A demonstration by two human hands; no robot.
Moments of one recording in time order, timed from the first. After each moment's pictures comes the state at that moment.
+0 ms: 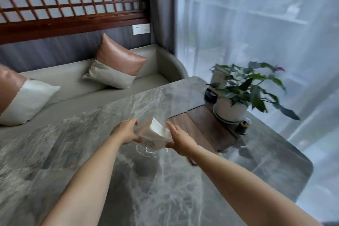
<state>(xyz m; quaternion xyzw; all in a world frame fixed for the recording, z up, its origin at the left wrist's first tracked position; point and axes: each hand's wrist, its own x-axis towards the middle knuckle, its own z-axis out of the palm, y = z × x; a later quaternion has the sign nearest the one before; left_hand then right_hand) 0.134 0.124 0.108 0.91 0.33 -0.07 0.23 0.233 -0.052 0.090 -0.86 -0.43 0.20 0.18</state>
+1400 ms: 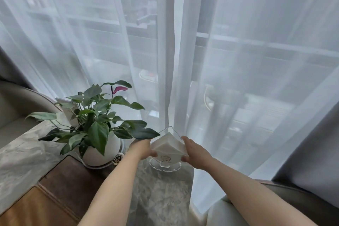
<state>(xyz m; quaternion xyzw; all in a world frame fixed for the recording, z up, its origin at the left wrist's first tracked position) 0.500 -0.247 0.073 0.96 0.00 -0.19 0.19 0.478 -0.445 0.062 -0.96 -0.09 0.19 0.17</state>
